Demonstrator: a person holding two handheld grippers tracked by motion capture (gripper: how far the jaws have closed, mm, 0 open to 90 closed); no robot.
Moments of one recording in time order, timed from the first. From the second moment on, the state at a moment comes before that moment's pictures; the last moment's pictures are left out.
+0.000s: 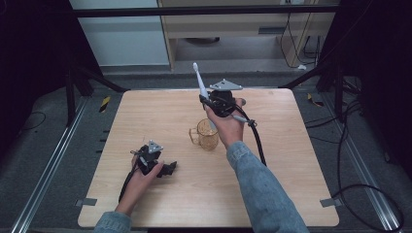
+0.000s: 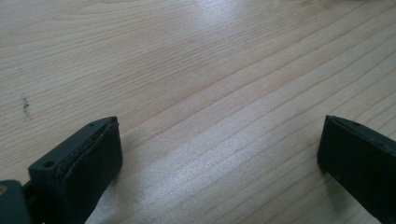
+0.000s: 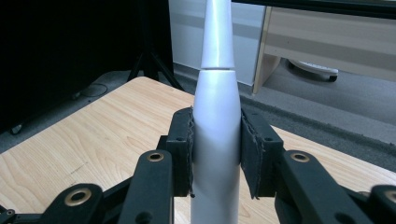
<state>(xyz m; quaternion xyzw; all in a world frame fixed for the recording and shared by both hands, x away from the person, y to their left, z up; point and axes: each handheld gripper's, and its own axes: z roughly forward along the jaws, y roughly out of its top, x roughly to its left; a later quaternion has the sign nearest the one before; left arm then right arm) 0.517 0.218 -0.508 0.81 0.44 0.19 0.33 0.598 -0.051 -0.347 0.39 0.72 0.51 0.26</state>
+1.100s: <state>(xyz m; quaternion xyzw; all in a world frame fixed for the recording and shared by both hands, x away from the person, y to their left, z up) 0.517 0.218 -0.508 0.81 0.44 0.19 0.33 0.604 -0.042 -0.369 0.40 0.73 0.50 0.25</state>
